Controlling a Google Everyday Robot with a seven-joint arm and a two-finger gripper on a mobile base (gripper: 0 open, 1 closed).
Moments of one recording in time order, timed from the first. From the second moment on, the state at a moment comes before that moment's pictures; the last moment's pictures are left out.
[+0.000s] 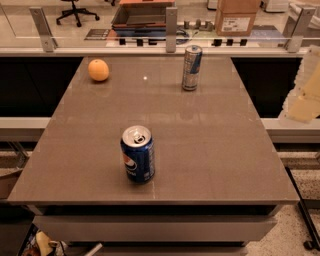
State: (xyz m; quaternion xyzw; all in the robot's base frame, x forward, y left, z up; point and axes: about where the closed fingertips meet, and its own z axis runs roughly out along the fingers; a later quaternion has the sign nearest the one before) arm 0.406 -0.171 1.084 -0.61 0.73 -0.13 0.27
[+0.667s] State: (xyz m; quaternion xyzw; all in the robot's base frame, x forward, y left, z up) arm 0.402 -0.164 1.092 -0.61 0.73 -0.11 0.29
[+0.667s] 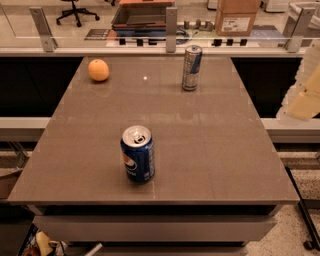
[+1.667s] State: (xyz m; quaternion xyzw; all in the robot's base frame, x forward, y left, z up) arm 0.424 -0.099 1.041 -0.61 0.70 0.06 0.38
